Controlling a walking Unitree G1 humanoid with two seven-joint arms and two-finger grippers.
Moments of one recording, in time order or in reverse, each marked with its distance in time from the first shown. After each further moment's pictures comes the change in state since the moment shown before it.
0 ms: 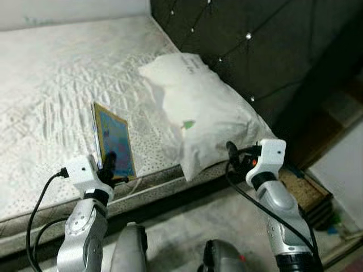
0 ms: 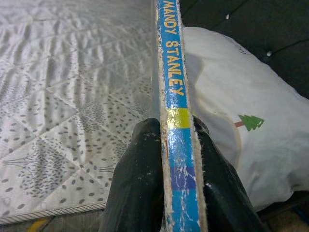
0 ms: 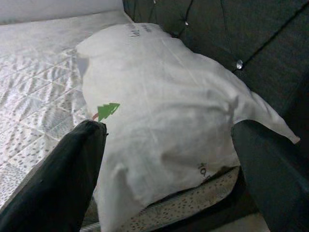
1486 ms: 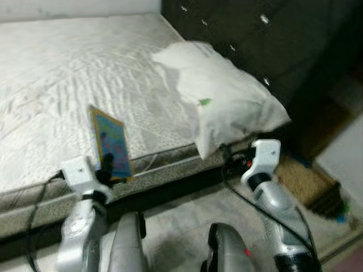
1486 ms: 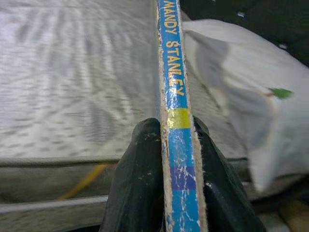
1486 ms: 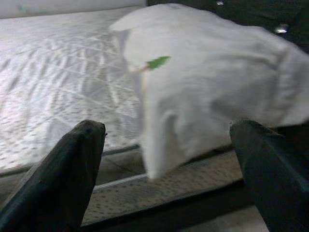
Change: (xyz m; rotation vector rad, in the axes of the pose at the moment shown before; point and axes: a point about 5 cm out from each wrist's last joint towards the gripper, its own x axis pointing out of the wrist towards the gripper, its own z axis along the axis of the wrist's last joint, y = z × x) left arm -0.001 -0.002 -0.003 -0.019 0.005 -0.003; right arm -0.002 0.002 -0.004 0.004 0.021 0.050
